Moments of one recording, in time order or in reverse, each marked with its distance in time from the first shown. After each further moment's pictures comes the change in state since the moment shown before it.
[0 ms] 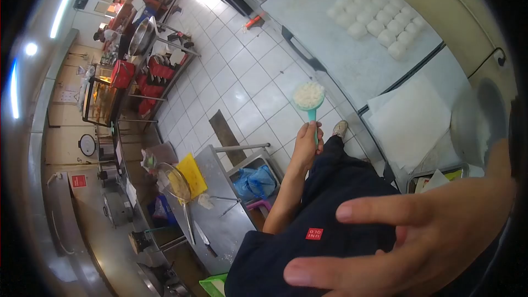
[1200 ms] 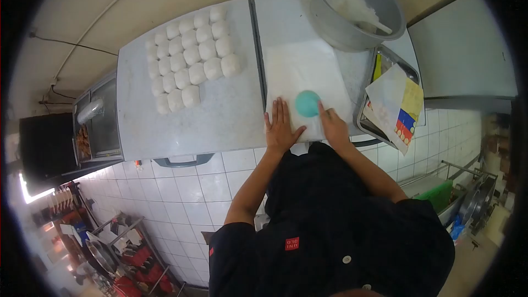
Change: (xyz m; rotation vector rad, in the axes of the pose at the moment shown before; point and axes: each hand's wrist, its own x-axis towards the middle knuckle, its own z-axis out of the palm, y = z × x) left_hand 0.215 -0.124 0.175 1.768 -1.025 0.995; right_hand -0.217 0.077 0.449 -0.623 0.793 2.328
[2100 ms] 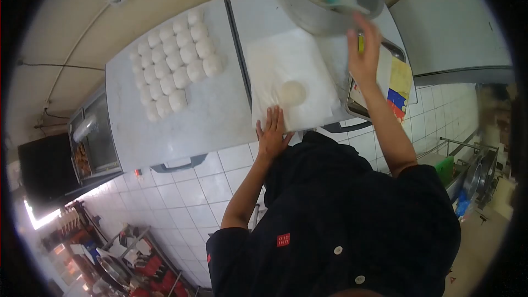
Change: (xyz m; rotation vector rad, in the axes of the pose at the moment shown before) left_hand -0.046 -0.001 0.012 -0.105 -0.053 0.179; right_hand 0.157 0.009 -0.184 0.176 0.674 -0.083
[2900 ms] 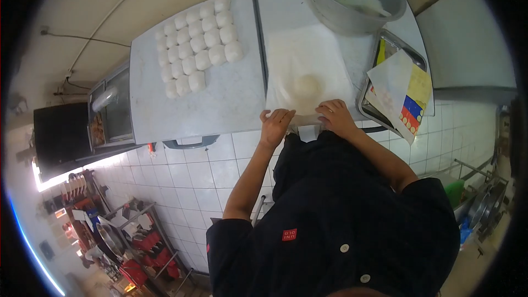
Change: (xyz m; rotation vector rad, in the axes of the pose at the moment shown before) left_hand -0.005 -0.011 -0.022 0.065 0.380 0.191; right_hand -0.231 0.011 0.013 0.195 -0.808 -0.176
